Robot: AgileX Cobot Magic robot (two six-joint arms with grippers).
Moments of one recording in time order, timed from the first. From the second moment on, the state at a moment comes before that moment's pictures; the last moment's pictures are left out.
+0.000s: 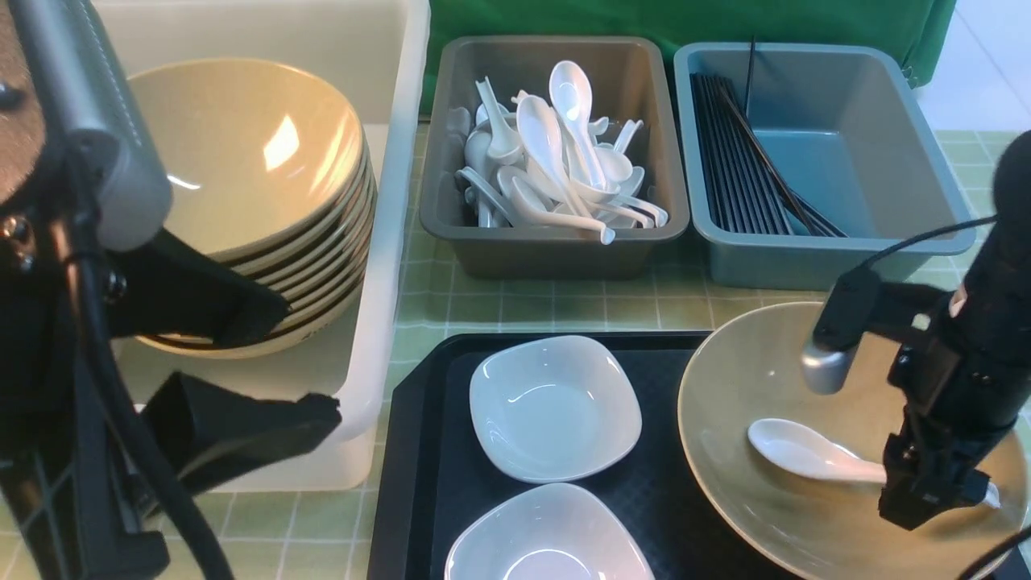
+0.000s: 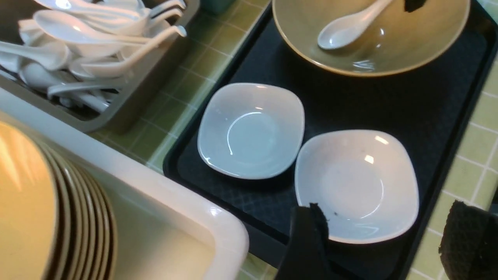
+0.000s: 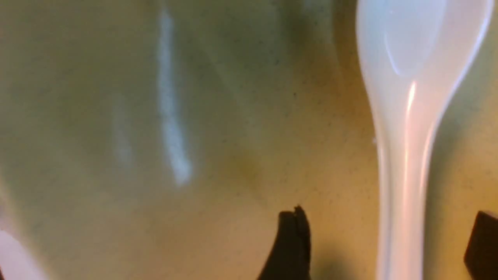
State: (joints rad) right arm 0.21 1.63 -1.03 0.06 1.00 -0.74; left arm -0.61 0.87 -1.11 -0.22 1.11 0.57
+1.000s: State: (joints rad) right arm 0.23 2.06 -2.02 0.62 0.84 -0.65; left arm -0.61 0.87 -1.11 -0.23 1.09 0.56
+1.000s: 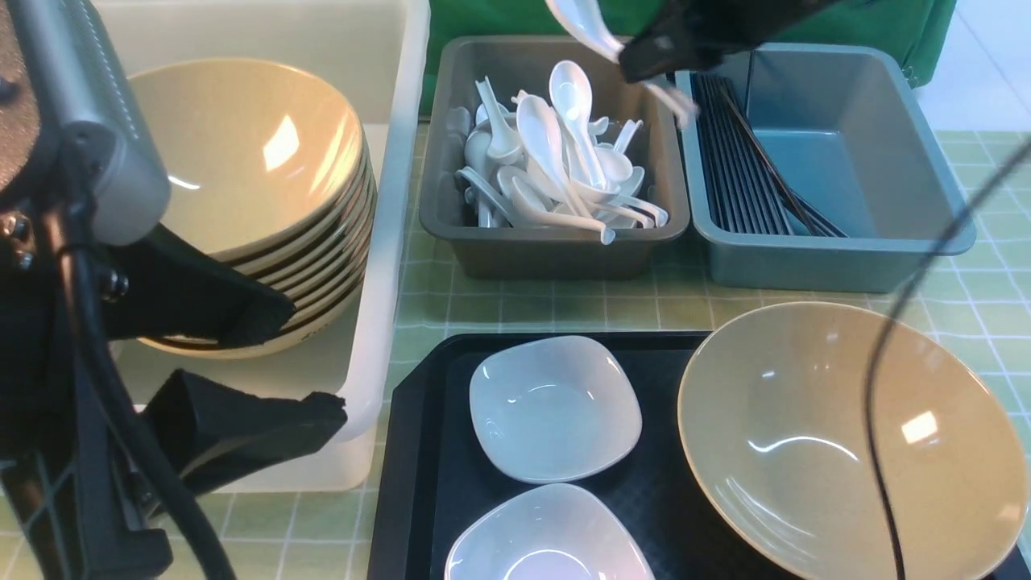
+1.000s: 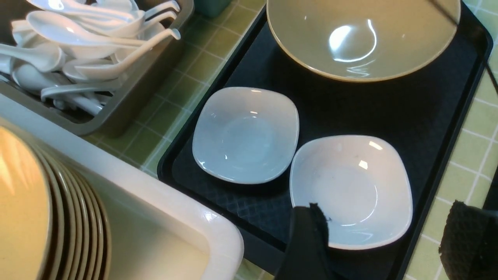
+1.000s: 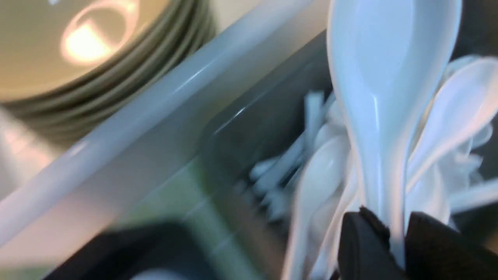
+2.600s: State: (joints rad) right arm 0.15 0.82 -1.23 0.52 1.16 -0.78; left arm -0.61 1.81 -1.49 -0.57 0.95 0.35
